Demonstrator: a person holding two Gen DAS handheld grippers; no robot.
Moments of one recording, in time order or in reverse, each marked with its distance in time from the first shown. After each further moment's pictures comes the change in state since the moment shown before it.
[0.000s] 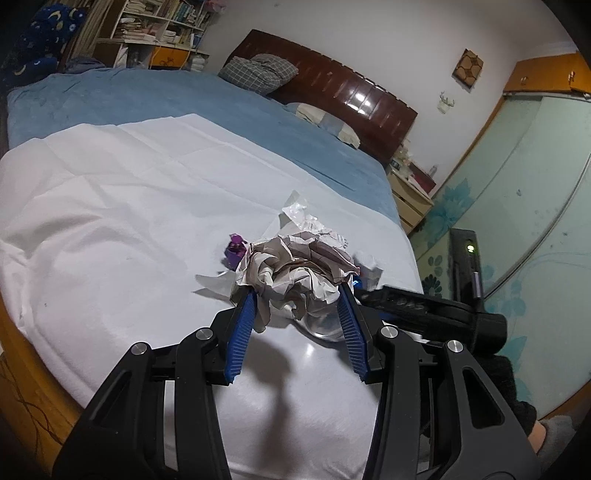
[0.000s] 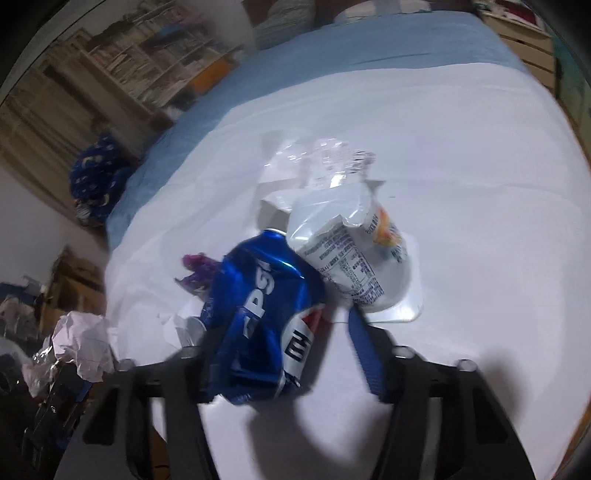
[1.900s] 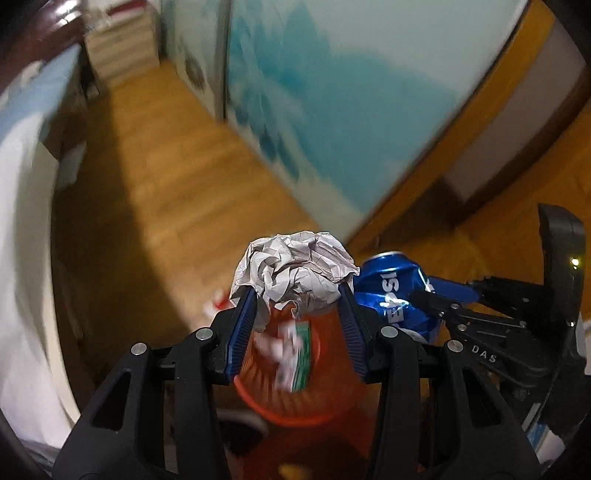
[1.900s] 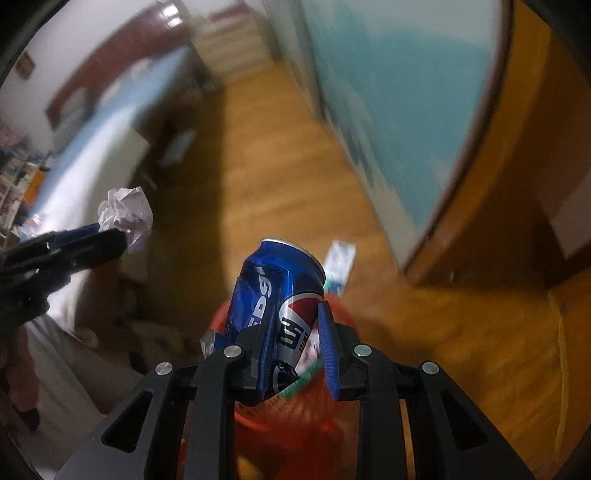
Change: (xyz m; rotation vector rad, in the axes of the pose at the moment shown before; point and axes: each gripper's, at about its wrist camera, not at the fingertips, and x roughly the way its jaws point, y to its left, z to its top) left arm 0.081 -0.502 -0.375 0.936 0.773 -0.347; right arm -0.466 -0.419 -0.493 0.598 -0.151 -0.541
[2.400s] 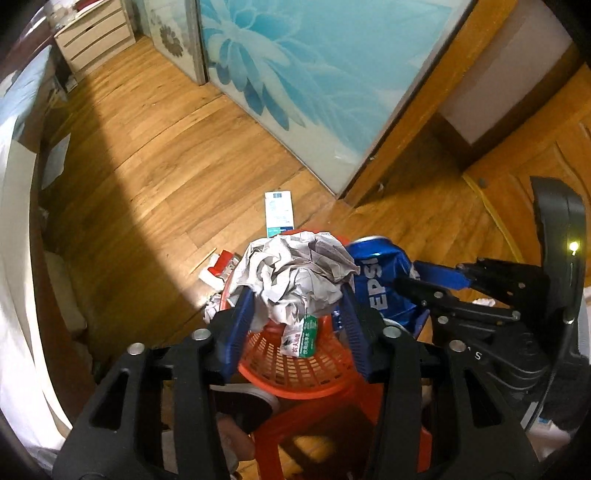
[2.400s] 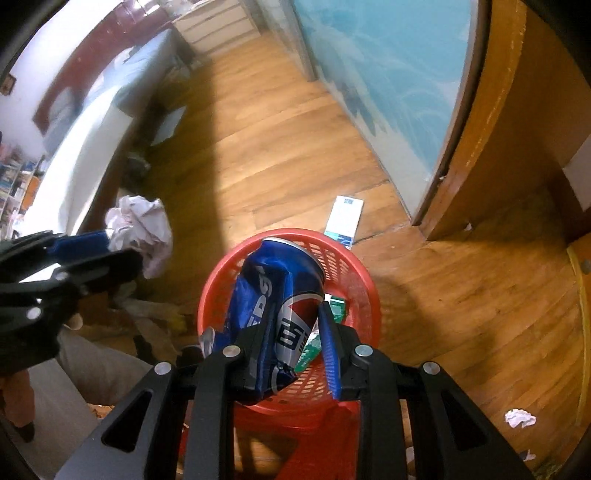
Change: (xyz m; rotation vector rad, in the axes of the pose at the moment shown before) left arm 0.033 -0.022 -0.008 0.062 0.129 0.046; right arm 0.046 0.004 -0.028 0.055 0.073 0.010
